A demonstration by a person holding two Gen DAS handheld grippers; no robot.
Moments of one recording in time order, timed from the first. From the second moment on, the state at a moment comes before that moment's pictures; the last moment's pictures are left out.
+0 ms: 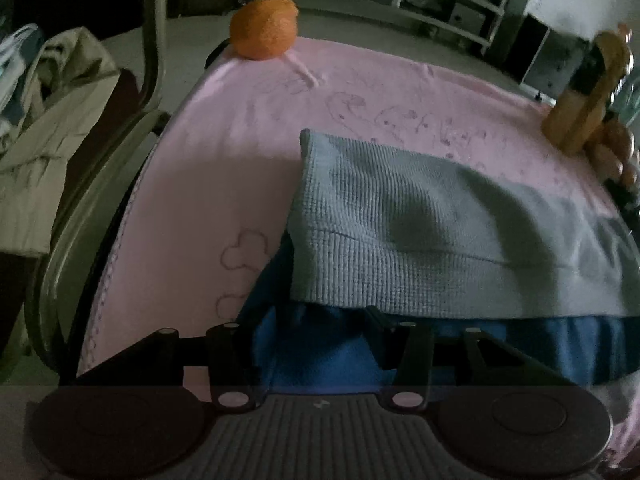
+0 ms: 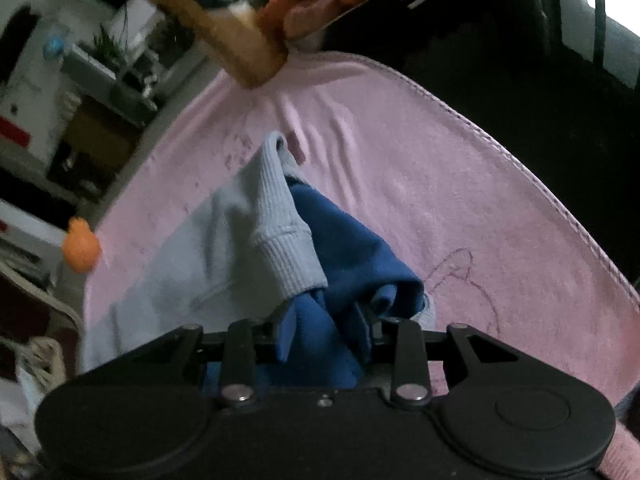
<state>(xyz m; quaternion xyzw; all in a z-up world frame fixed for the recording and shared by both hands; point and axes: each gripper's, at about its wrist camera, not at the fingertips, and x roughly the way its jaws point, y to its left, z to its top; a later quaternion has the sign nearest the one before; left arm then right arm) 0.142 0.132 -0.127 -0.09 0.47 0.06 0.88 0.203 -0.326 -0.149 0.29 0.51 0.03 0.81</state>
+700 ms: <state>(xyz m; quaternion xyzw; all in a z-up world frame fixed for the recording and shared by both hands) 0.128 0.112 -0.113 0.00 0.41 0.08 0.91 0.186 -0.292 -0.137 0.20 0.51 0.06 0.83</state>
